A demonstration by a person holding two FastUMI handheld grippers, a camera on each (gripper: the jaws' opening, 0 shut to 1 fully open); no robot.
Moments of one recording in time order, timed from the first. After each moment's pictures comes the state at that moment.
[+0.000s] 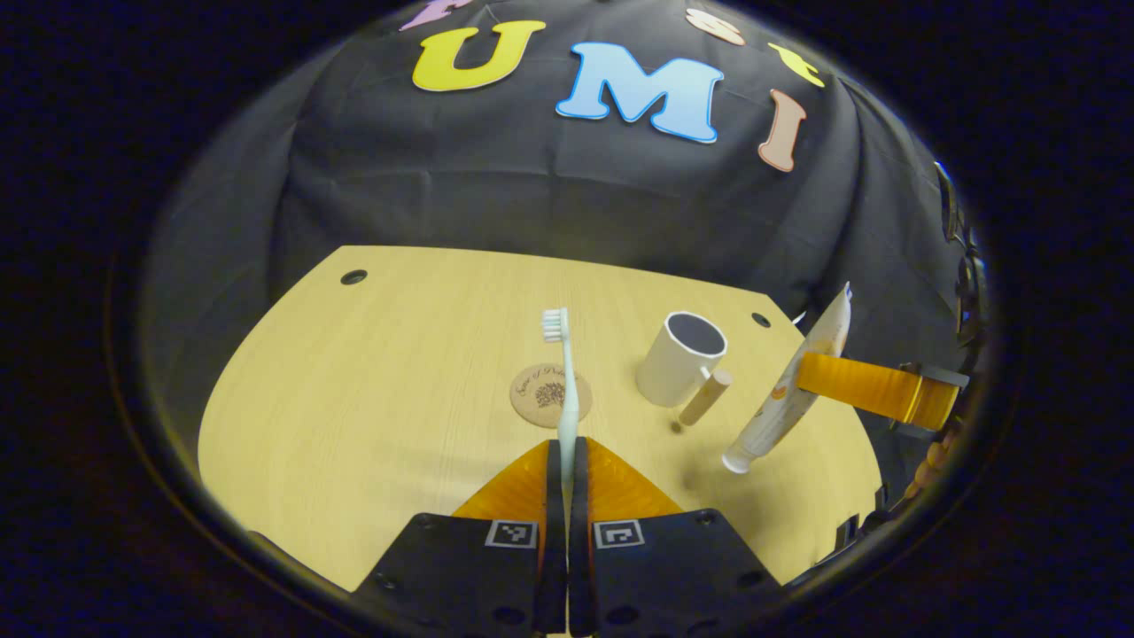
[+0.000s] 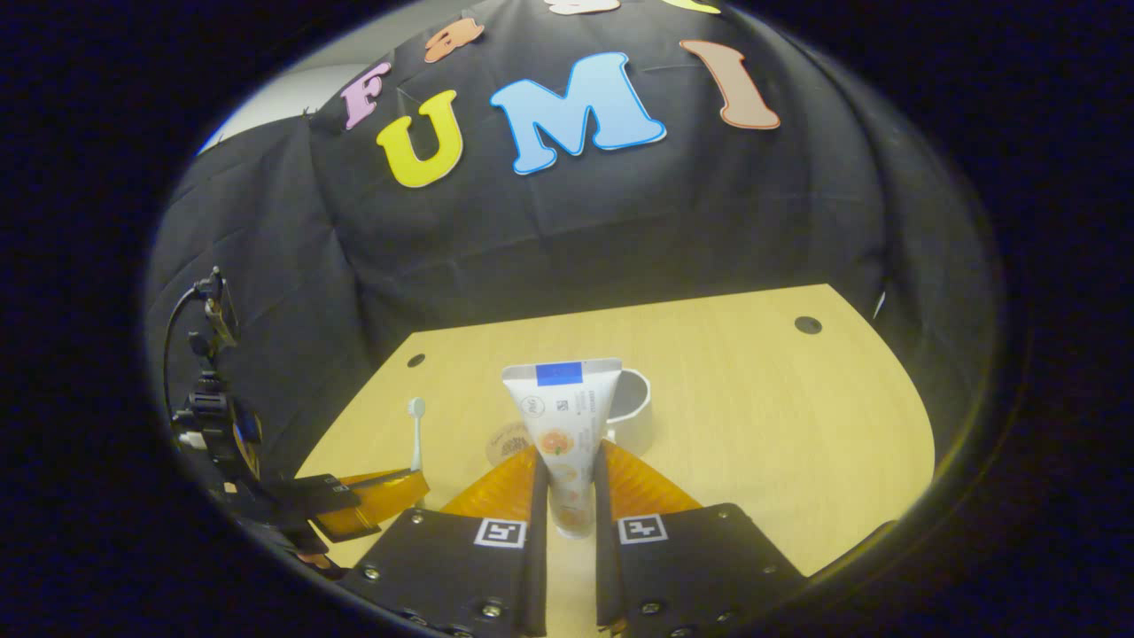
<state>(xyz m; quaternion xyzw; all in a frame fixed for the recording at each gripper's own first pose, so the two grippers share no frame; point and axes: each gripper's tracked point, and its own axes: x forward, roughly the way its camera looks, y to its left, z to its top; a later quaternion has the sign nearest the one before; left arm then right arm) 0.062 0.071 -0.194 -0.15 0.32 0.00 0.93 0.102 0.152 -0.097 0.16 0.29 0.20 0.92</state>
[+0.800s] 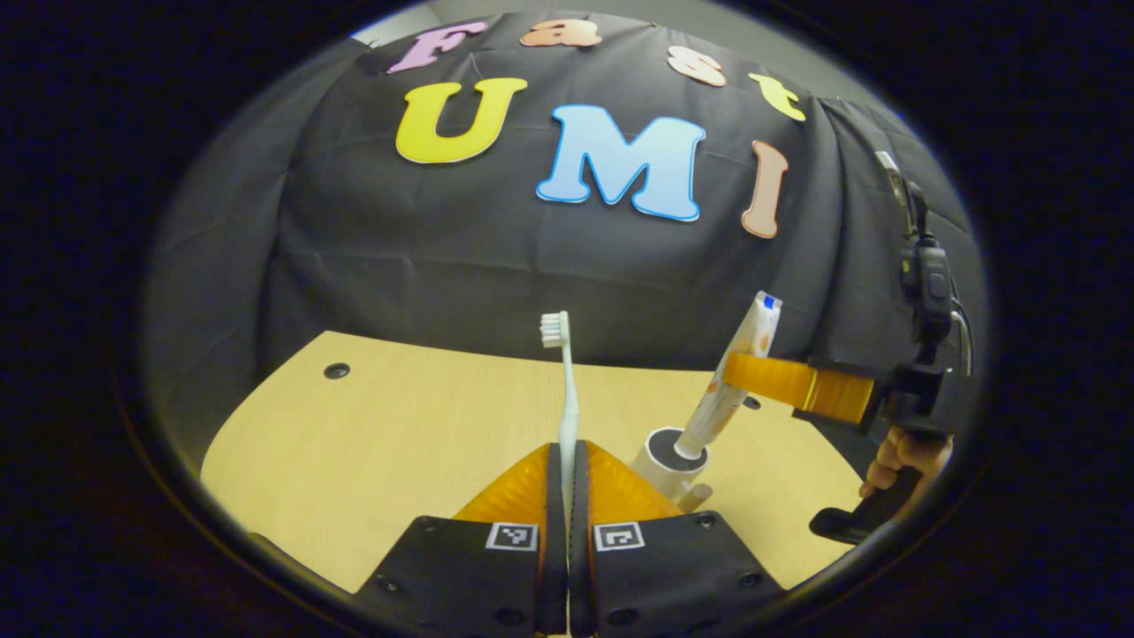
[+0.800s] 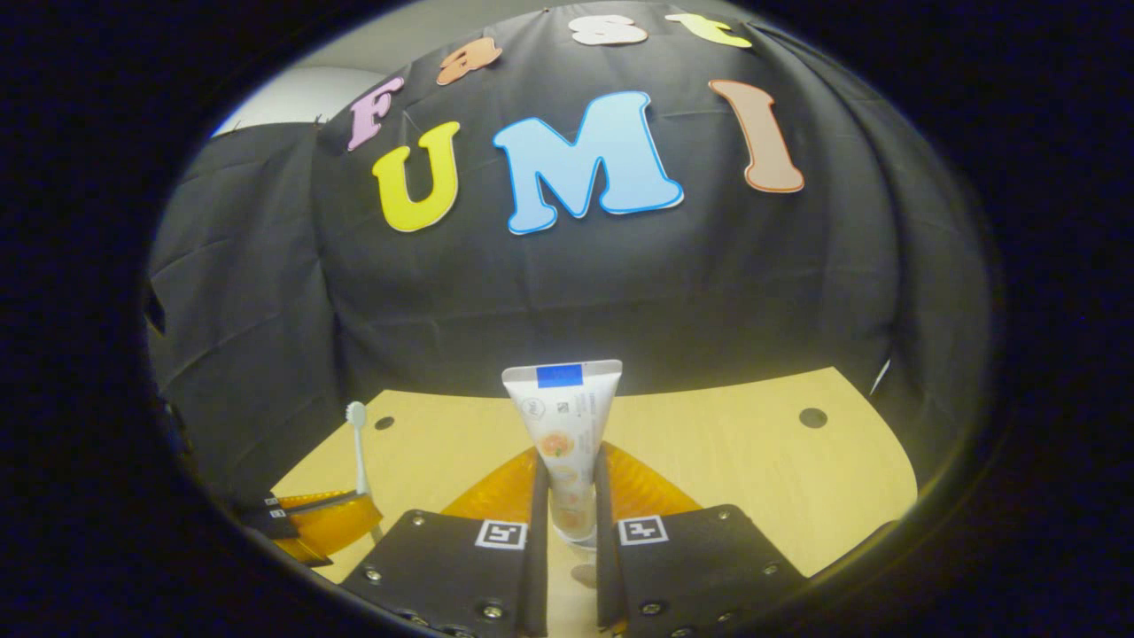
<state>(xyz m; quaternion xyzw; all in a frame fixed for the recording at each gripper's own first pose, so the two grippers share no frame) 0.134 0.074 -0.123 -0.13 0.20 -0.01 0.97 0.209 0.154 -0.077 0.13 0.21 0.17 0.96</state>
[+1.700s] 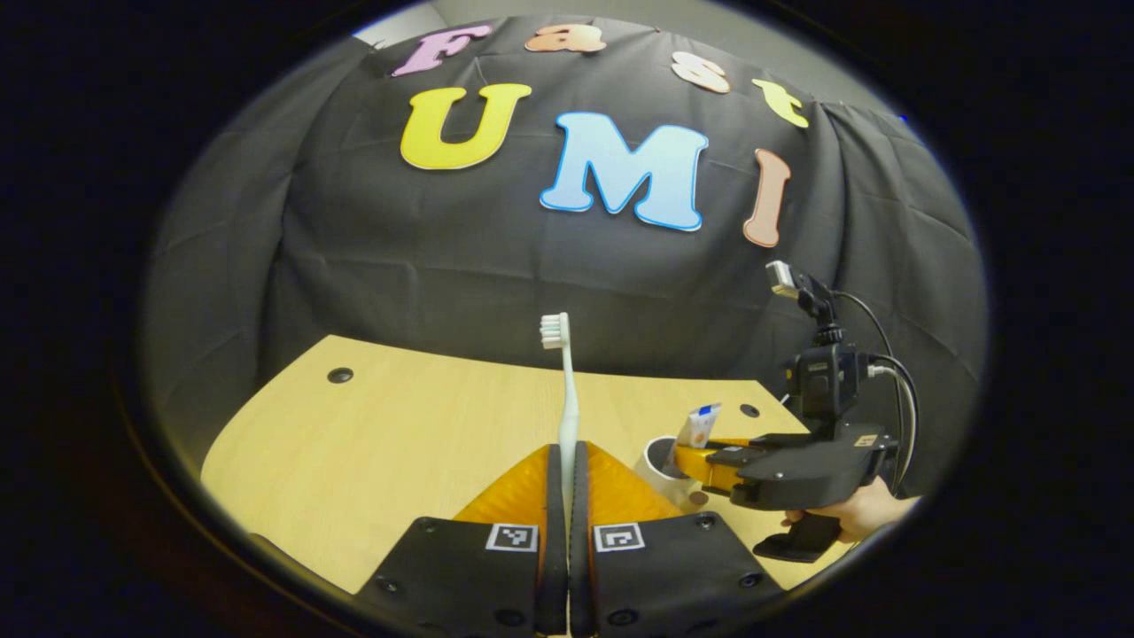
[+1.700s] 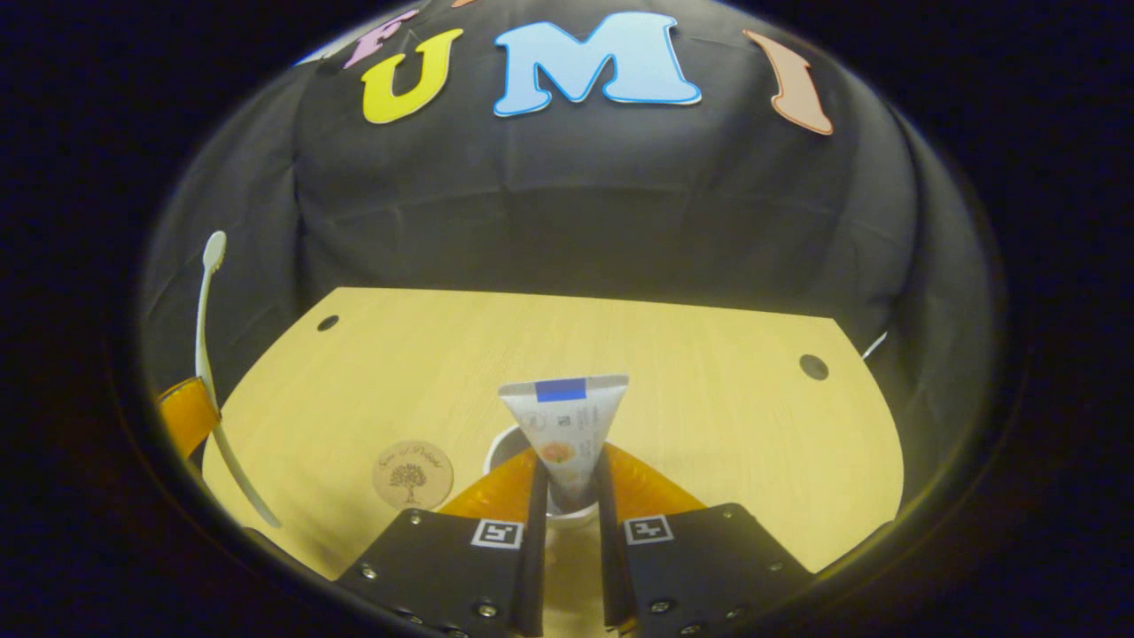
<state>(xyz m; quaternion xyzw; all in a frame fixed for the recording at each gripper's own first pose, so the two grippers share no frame) 0.134 0.074 -0.119 -0.14 0.19 0.00 0.97 0.214 0.163 -0.181 0.04 0.34 0.16 0.92</state>
